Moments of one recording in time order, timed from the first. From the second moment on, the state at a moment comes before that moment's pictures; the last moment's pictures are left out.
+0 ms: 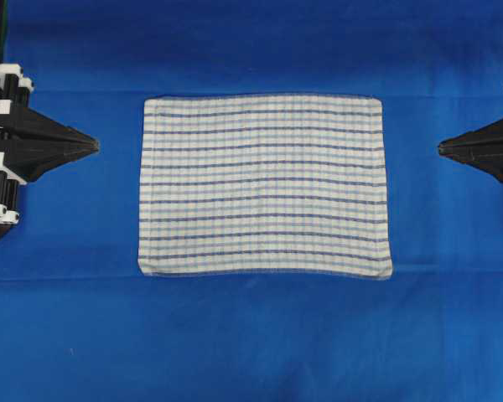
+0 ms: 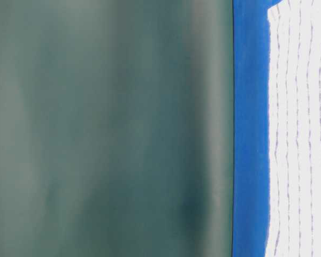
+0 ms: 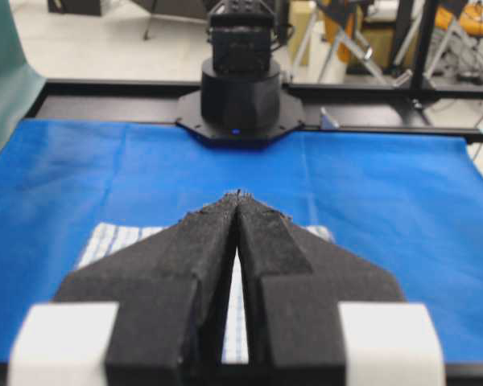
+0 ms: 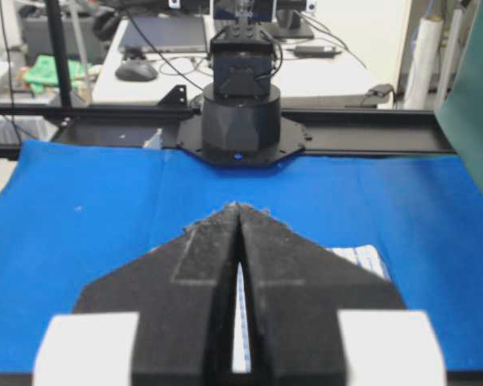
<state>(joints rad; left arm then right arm) 0.00 -0.97 1.18 0.00 -0.29 0.00 0.00 -0.97 1.18 0.00 -0.29 0.00</state>
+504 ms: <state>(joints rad) 0.13 -0.88 1.19 -0.02 -0.27 -0.01 -0.18 -0.90 1.16 0.01 -0.10 0.07</state>
